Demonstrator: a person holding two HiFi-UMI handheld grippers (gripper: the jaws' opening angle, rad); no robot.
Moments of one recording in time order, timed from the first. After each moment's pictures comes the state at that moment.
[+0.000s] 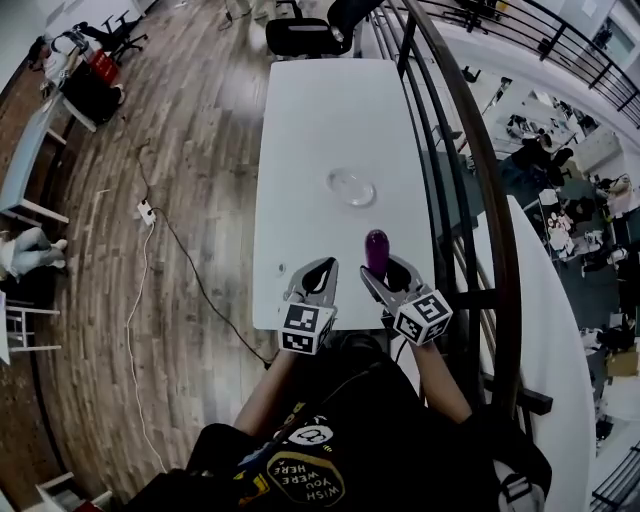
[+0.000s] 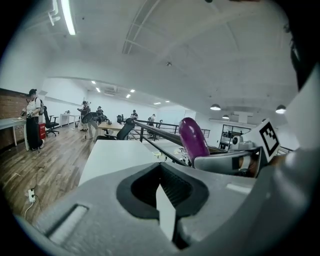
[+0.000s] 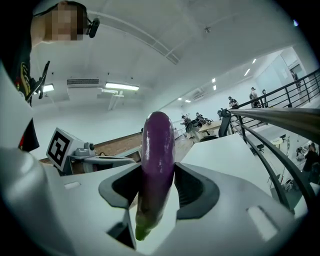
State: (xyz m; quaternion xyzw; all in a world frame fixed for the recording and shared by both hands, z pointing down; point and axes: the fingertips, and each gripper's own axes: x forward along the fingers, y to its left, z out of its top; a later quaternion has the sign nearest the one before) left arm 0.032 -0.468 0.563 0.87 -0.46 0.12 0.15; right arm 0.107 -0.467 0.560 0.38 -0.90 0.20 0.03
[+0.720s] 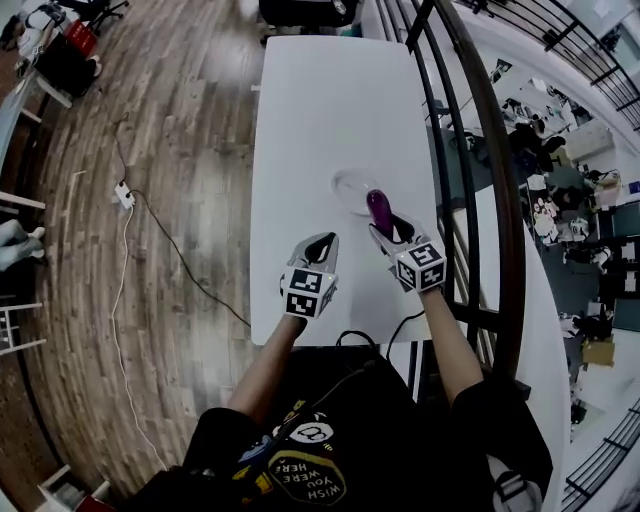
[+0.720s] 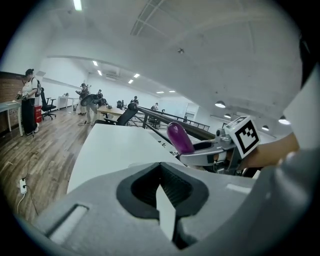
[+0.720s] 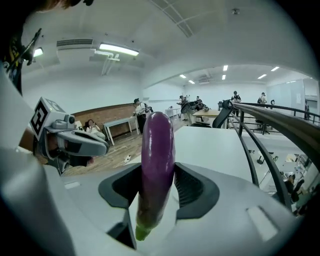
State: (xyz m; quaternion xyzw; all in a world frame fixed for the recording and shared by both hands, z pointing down) left arm 0.005 -0.603 0.653 0.86 -0.43 0.15 0.23; right arm 0.106 -0.645 0.673 0.39 -0.87 0.18 0.22
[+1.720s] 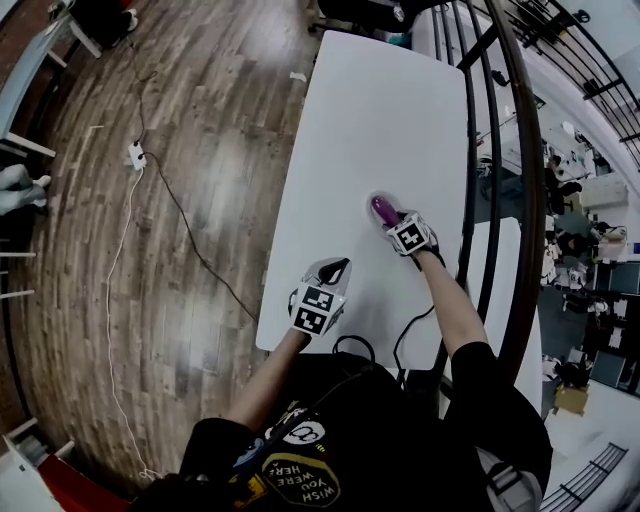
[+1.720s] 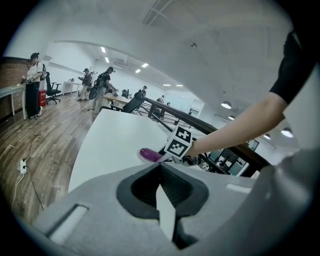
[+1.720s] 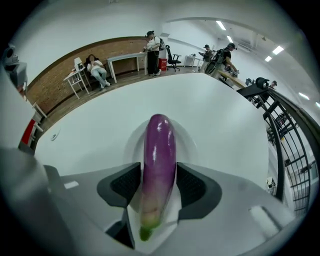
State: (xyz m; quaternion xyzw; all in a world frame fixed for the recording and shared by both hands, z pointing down) left arm -0.036 -0.603 0.704 0.84 -0.43 0.16 0.30; right arm 0.089 -0.747 0.876 0.27 -0.77 0.16 0.55
